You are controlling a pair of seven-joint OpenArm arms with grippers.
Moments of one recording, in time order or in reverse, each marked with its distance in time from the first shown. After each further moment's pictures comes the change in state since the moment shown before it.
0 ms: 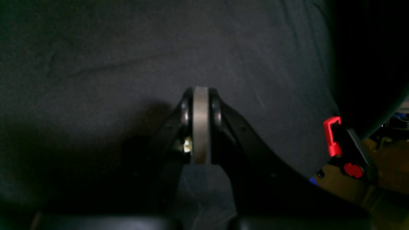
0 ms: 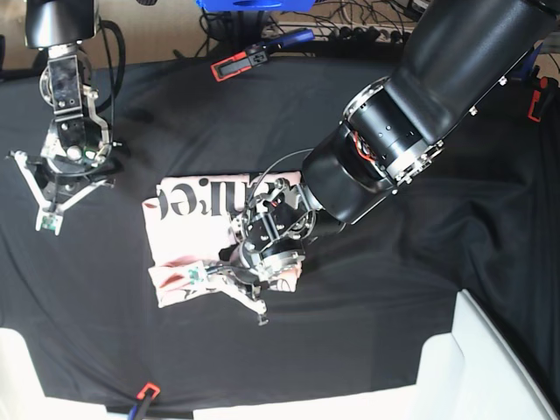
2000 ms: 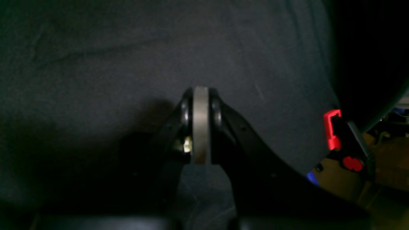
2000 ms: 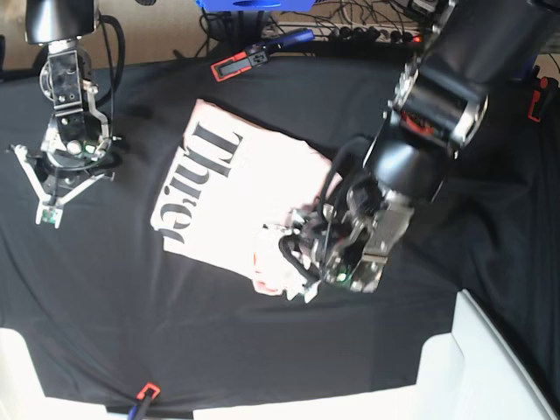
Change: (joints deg) left arm 6.2 -10.5 -27.0 18.7 -44.3 0.6 51.1; right arm -1.1 0.2 0.2 -0.1 0.0 0.0 -0.2
